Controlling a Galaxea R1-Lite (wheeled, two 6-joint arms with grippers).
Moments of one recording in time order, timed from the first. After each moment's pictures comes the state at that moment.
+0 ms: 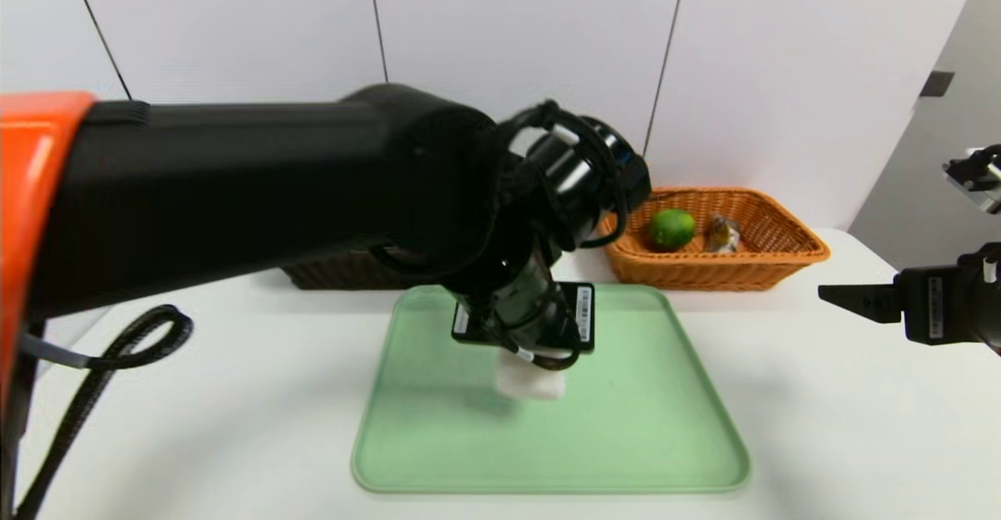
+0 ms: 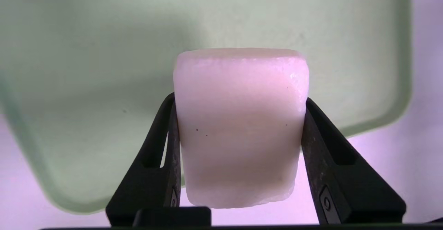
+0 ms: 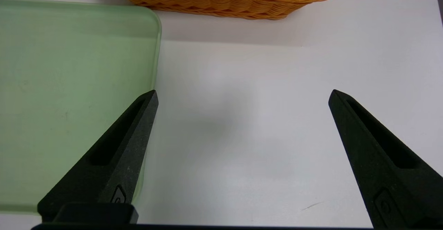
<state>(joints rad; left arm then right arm) -0.92 2.07 -1.98 0.87 0.24 -0.65 0.12 1.26 -0.86 0.16 -0.09 0.00</state>
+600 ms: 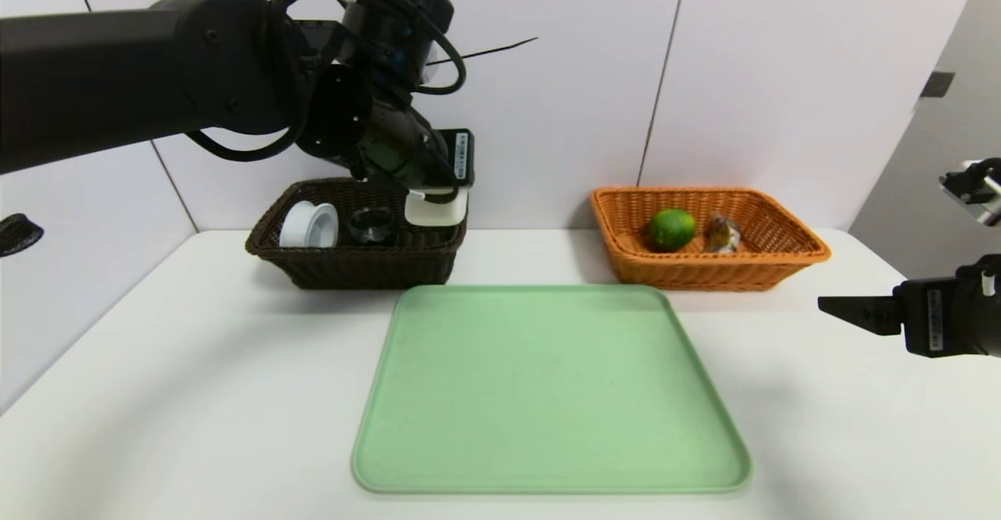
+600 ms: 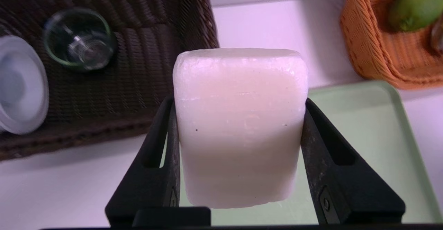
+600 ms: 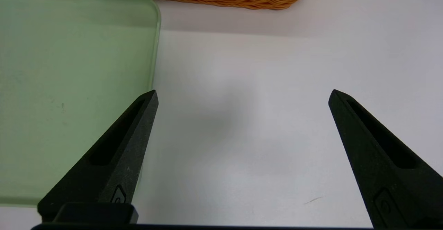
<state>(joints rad) -0.62 1.97 -1.98 0.55 0.29 -0.32 0.12 1.25 -0.83 0.16 -0.09 0.00</state>
